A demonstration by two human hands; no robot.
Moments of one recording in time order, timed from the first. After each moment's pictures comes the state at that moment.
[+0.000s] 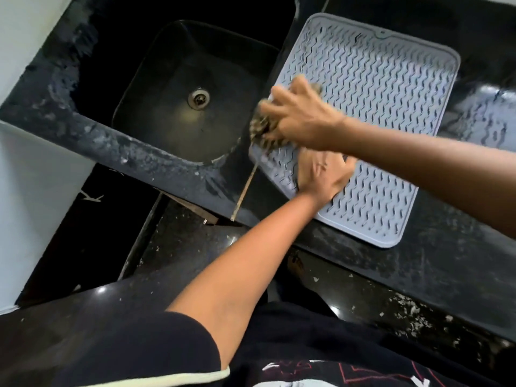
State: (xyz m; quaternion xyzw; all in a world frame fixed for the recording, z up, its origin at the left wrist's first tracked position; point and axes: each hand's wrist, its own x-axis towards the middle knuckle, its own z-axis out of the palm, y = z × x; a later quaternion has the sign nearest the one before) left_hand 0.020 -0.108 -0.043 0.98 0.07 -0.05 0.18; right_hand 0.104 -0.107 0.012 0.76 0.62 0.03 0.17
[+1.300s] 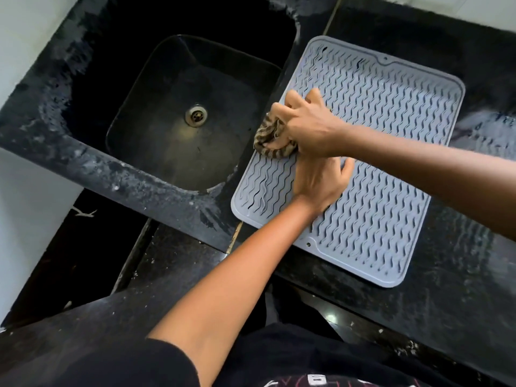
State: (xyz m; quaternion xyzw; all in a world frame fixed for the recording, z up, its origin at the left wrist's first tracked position) left_hand 0.066 -0.091 -0.047 0.95 0.09 0.09 0.30; right_hand 0.153 -0.098 -0.006 0.83 0.56 -0.05 0.06
